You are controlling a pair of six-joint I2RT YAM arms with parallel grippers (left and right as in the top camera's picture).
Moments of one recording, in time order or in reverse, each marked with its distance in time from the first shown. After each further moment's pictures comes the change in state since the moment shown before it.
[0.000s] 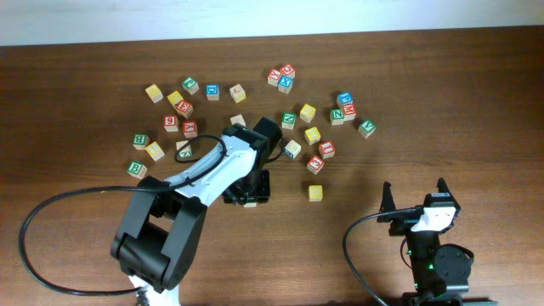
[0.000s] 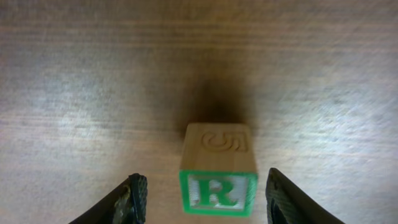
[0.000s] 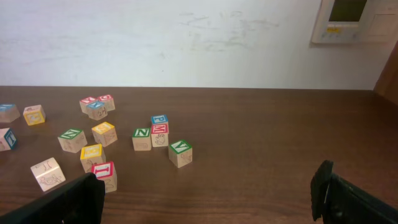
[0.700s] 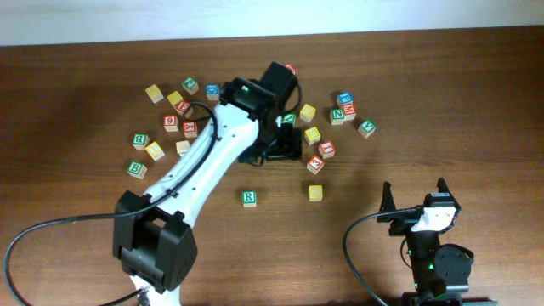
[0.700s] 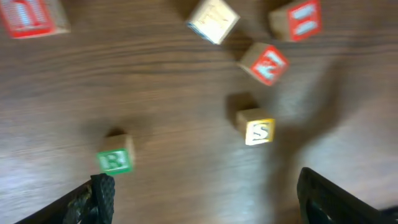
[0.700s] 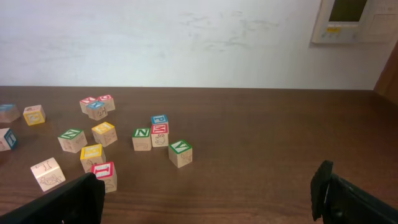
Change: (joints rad) left arm -0.027 0.002 0.485 -0.183 0.166 0.022; right arm 0.000 0.000 0.000 0.000 0.000 0.000
